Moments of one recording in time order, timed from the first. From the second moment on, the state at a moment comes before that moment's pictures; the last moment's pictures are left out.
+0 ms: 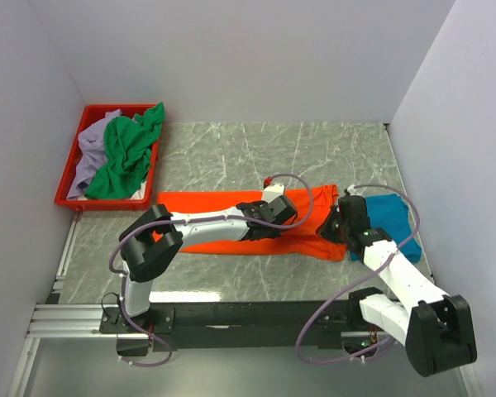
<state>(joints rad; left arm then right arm) -1.07 1.92 1.36 -0.41 -0.42 -0.78 0.22 1.01 0.51 -0.32 -0.03 0.62</state>
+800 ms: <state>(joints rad) -1.02 1.74 1.27 -0.34 -0.33 -0.77 0.22 0.90 0.46 -0.35 -0.07 0.72</state>
